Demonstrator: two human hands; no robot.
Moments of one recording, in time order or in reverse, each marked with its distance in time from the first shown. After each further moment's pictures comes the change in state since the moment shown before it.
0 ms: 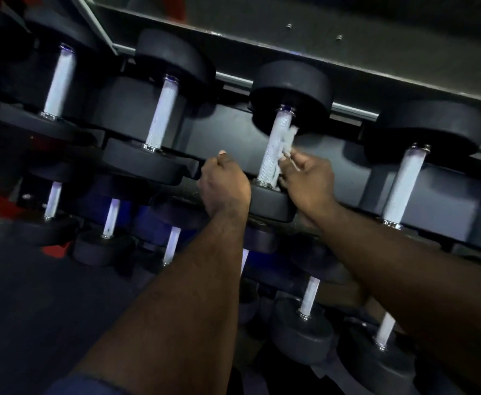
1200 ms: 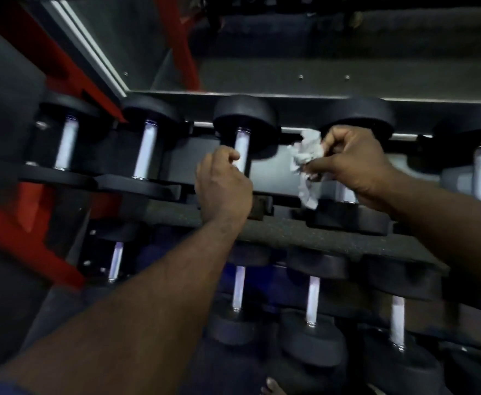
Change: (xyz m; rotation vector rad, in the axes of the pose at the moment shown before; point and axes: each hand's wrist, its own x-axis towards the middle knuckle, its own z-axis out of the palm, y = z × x) left_hand 0.113 0.030 -0.148 0.301 -0.039 0.753; right_hand -0.023 -0.106 0.069 0.076 -0.067 -0.172
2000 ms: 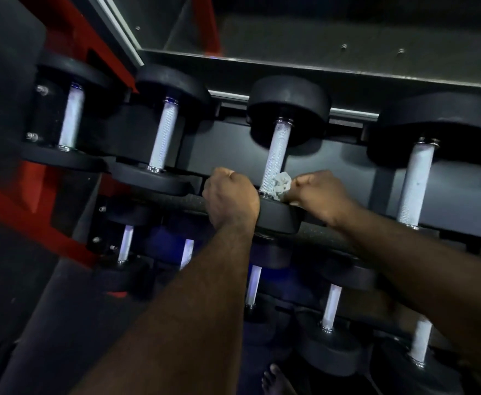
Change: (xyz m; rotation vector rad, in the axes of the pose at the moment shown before) left_hand 0.043 -0.048 0.018 -0.101 -0.049 -0.638; right_hand 0.048 0.059 0.117 -0.338 -0.179 0.317
